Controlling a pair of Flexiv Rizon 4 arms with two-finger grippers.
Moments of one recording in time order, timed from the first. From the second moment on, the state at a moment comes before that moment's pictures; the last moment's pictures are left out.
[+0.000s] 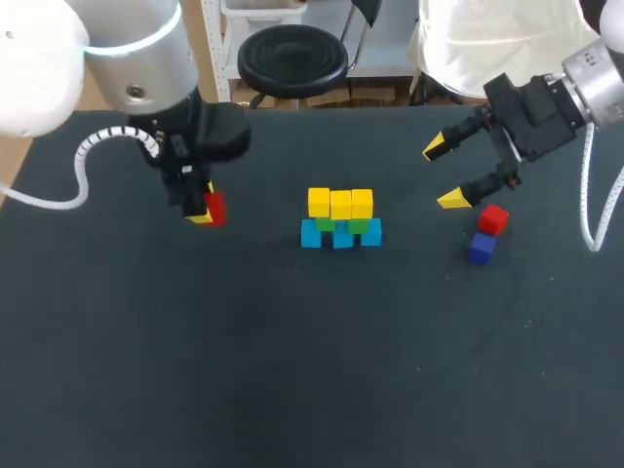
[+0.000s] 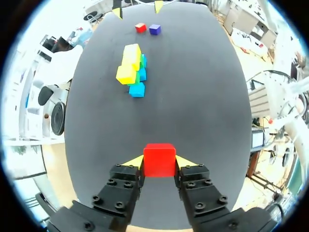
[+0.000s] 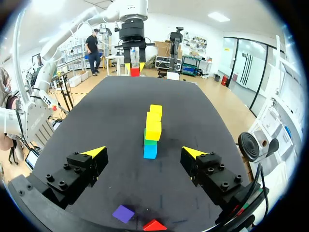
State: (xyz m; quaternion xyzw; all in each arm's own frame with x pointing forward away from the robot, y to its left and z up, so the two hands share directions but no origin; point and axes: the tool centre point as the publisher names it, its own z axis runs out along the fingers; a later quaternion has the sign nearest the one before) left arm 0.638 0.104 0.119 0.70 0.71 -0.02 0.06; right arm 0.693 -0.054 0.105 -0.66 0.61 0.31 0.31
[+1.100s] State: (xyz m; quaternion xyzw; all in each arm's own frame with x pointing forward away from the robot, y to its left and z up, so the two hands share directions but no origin) left arm 0.665 0.078 0.140 0.72 0.68 -0.05 0.13; right arm 0.693 -0.054 0.105 -0.66 0.61 0.31 0.31
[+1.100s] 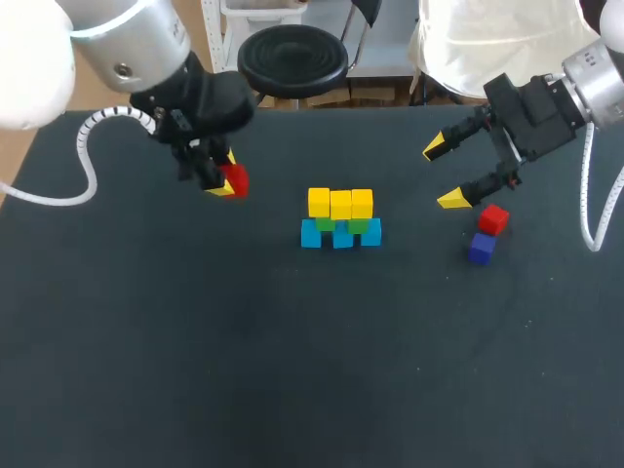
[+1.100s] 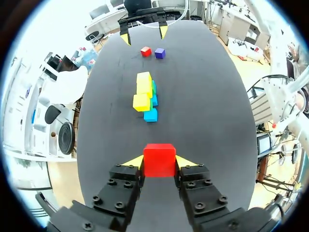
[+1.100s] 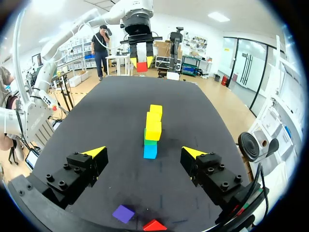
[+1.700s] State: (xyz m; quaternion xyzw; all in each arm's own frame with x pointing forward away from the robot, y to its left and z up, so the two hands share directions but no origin) left arm 0.677 0.029 0.145 0.73 0.68 -0.03 0.07; right arm 0.693 -0.054 0.105 -0.66 0.61 0.31 0.31
